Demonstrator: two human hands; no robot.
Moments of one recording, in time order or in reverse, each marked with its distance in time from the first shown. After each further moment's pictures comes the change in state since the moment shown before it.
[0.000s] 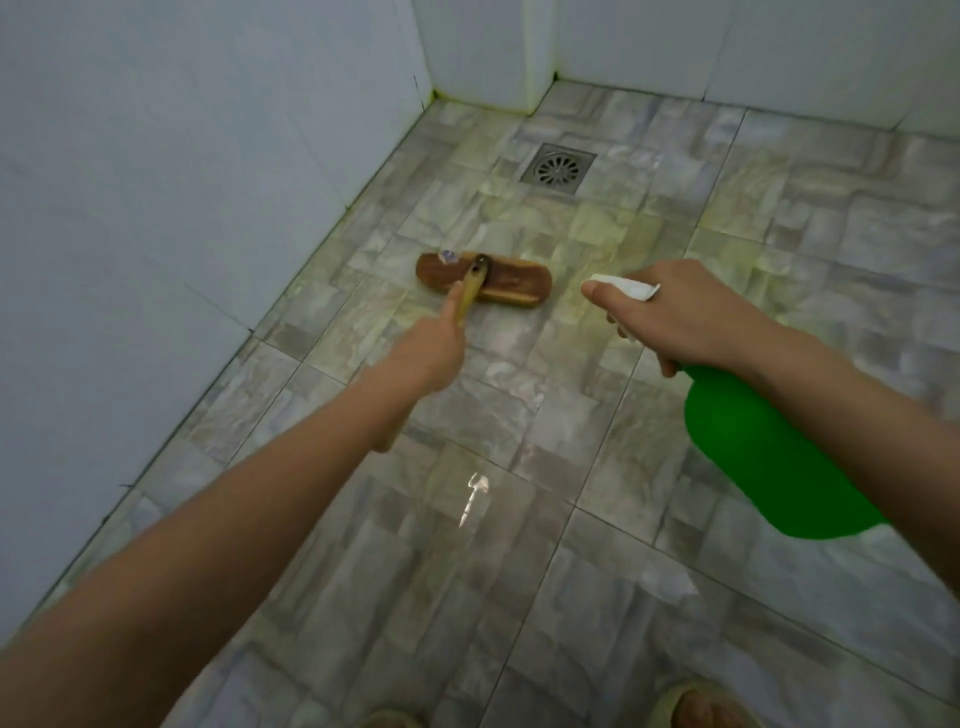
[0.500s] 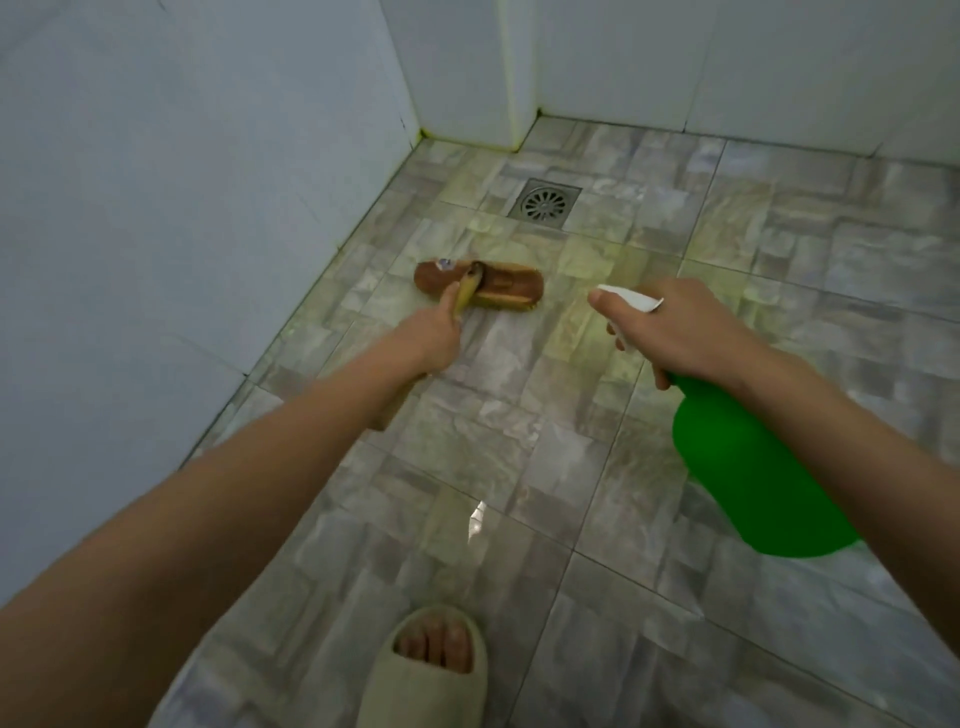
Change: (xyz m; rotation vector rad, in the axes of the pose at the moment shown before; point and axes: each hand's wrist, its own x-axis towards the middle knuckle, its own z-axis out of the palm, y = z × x) left_hand 0.046 0.022 -0.042 0.117 -0.079 0.016; right_hand 0.020 0.008 -0.018 0.125 0.050 0.077
